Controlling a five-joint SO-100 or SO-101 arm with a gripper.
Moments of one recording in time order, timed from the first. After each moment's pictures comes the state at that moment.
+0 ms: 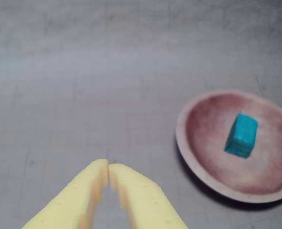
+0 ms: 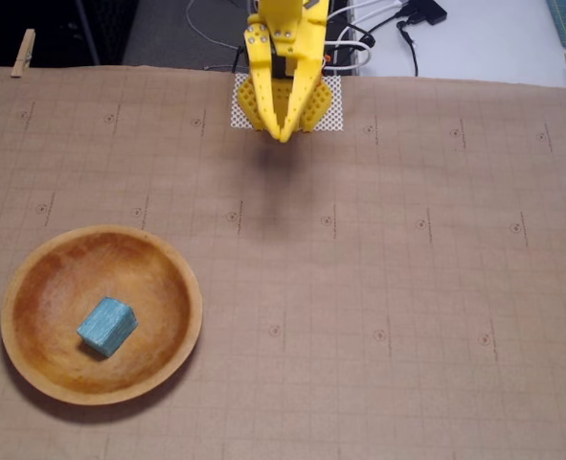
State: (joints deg) arm 2.5 196.6 152.4 67.5 92.7
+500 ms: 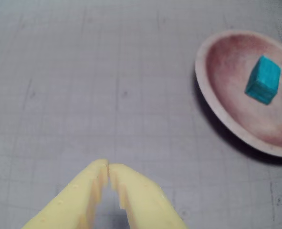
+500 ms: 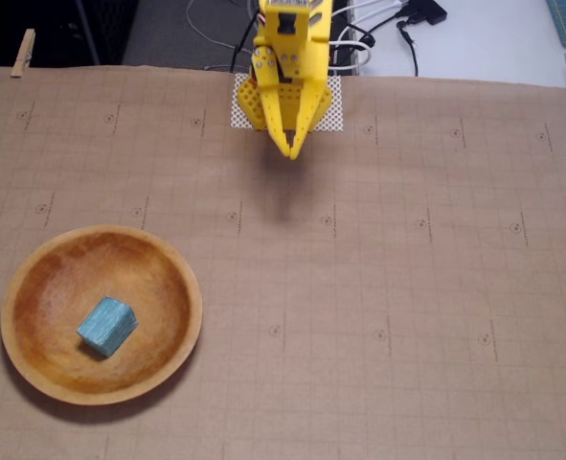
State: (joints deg) arm -0.2 196.6 158.0 75.3 91.8
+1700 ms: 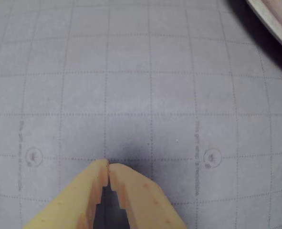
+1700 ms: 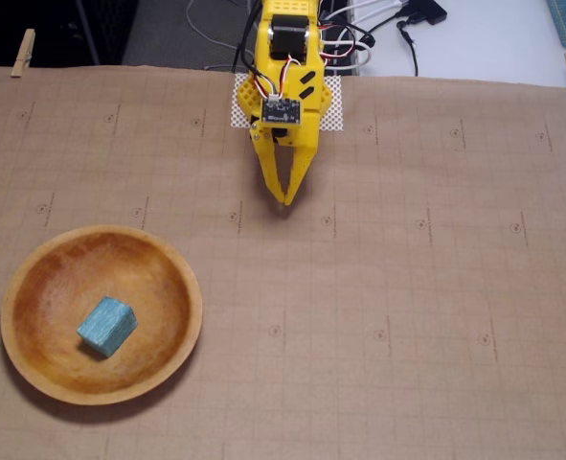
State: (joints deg) arm -0.1 196.5 180.1 72.6 91.5
